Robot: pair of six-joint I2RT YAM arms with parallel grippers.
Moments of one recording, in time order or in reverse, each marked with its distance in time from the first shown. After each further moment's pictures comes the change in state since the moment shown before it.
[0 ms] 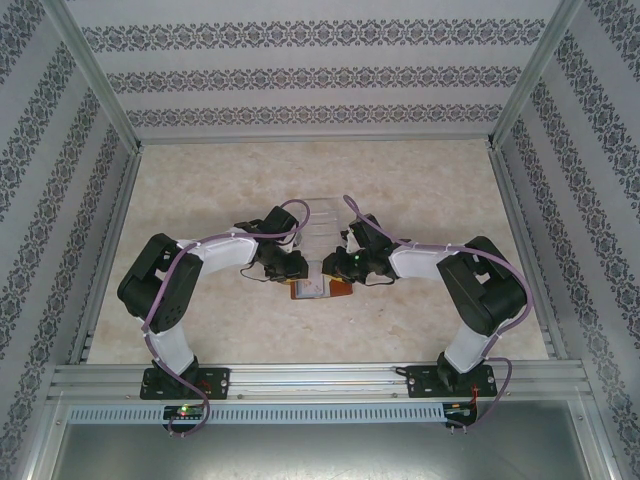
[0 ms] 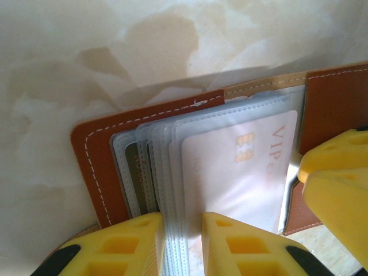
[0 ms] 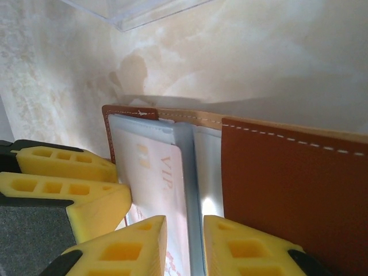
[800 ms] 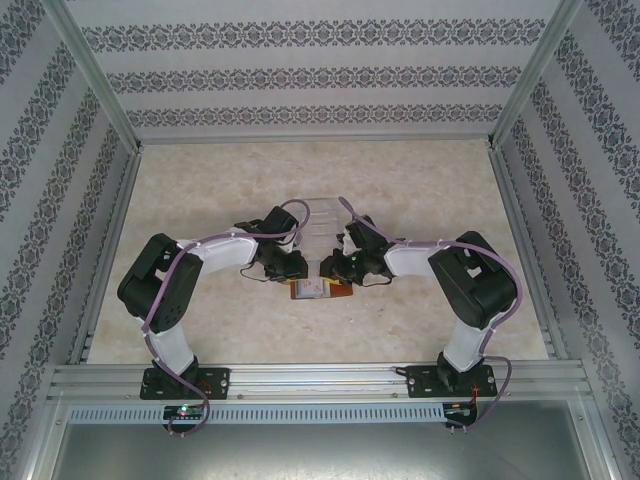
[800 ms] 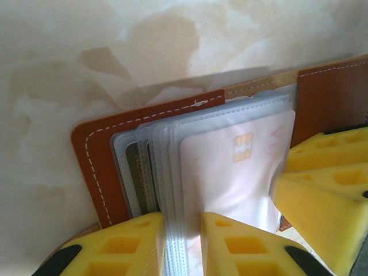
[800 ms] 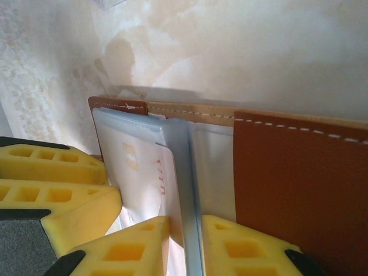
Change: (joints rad) left arm 0.000 0.000 0.000 0.000 0.000 0.000; right arm 0.013 0.064 0.026 0.000 -0.042 0.000
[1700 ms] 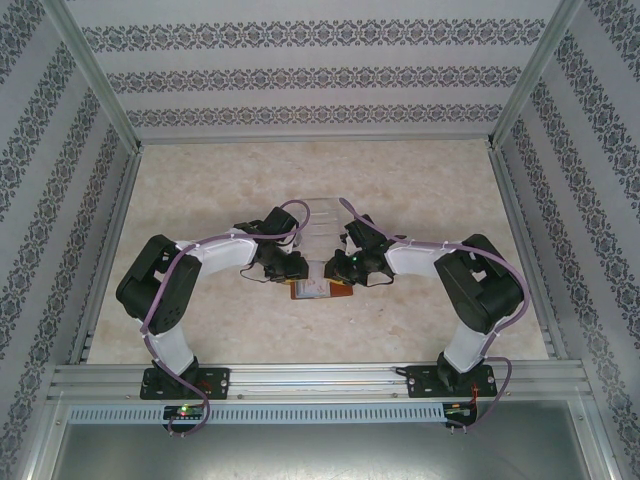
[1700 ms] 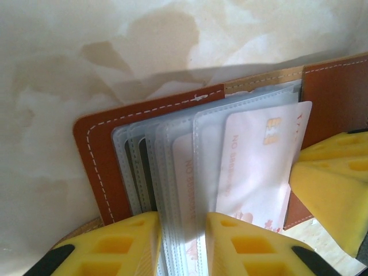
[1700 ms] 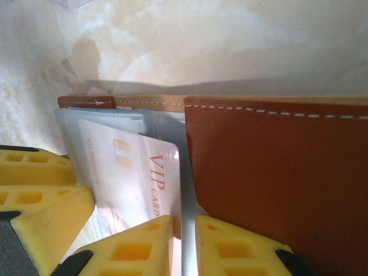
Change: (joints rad) left arm -0.006 -0.013 -0.007 -0.003 -0.013 0.001; right arm 0.006 -0.045 0.026 -0.149 0.096 -0.027
